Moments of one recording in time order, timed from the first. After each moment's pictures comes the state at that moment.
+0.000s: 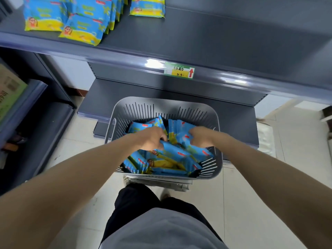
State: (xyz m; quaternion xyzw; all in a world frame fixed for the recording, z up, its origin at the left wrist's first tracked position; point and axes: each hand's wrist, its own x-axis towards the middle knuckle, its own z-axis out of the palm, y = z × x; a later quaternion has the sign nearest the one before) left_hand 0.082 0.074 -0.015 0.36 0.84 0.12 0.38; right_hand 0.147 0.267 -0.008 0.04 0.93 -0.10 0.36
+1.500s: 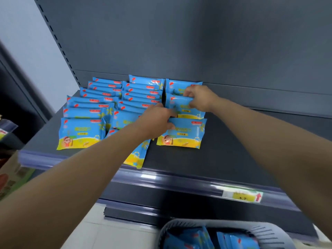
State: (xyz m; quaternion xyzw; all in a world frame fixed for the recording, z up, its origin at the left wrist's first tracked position) left_hand -0.276 0.071 0.141 0.41 0.90 0.15 0.02; right_hand -0.271 0.267 0.162 0.06 0.98 -0.16 0.00
